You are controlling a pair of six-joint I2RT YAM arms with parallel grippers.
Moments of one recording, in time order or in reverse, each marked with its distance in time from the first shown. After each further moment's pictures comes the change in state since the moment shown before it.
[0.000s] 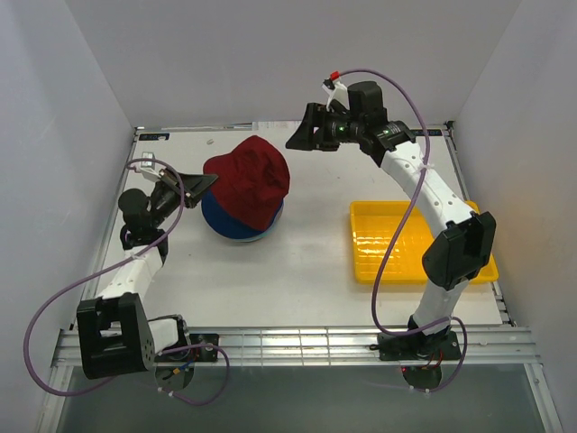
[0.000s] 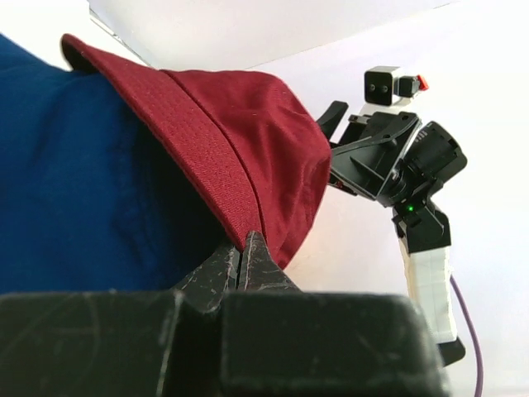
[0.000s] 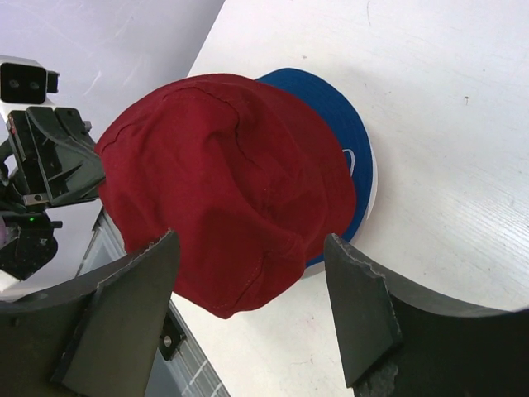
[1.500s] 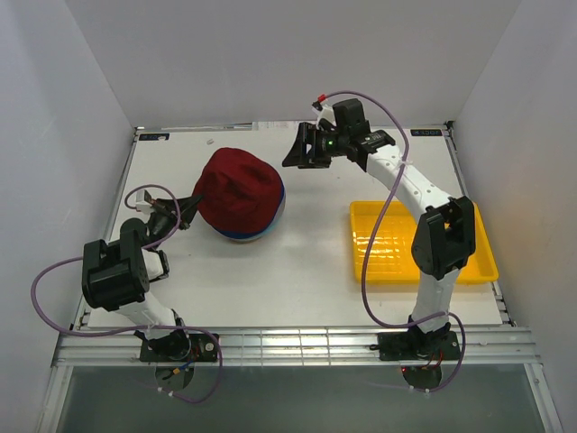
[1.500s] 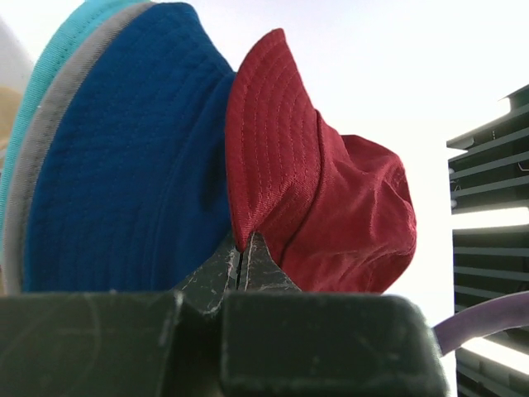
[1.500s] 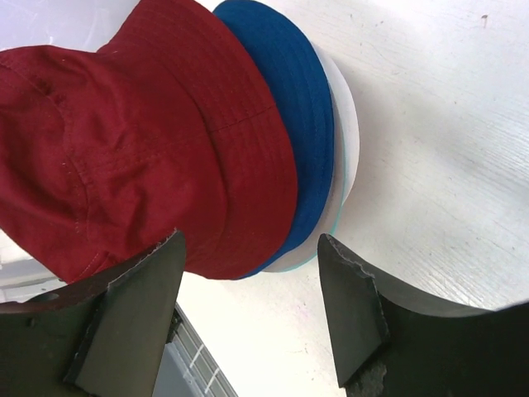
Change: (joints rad) left arm 0.190 0.446 -0.256 0.681 0.059 -0.415; right arm 0.011 0.107 -0.081 0.030 -0.027 0.011
